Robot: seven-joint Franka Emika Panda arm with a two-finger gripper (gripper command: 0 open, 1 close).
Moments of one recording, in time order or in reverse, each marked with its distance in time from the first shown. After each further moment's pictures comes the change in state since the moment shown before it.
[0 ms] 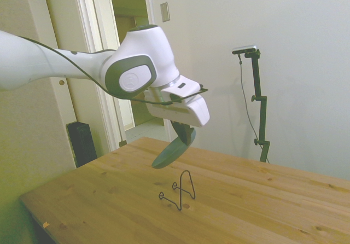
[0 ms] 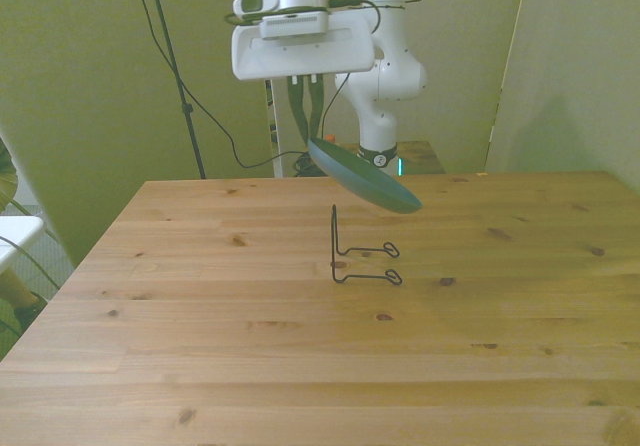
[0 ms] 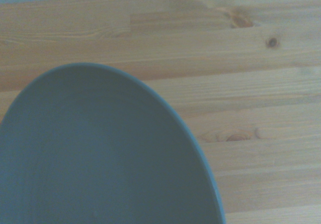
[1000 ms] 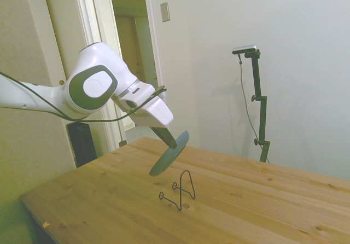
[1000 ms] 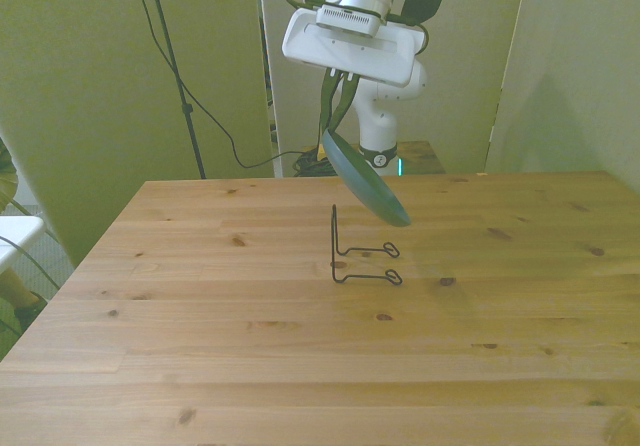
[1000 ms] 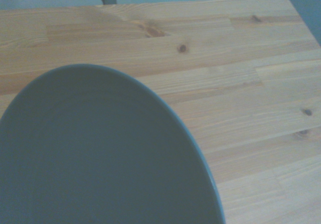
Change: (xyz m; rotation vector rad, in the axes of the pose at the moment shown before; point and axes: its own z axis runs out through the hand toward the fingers) arm -0.068 0.003 -0.002 -0.144 0.279 0.120
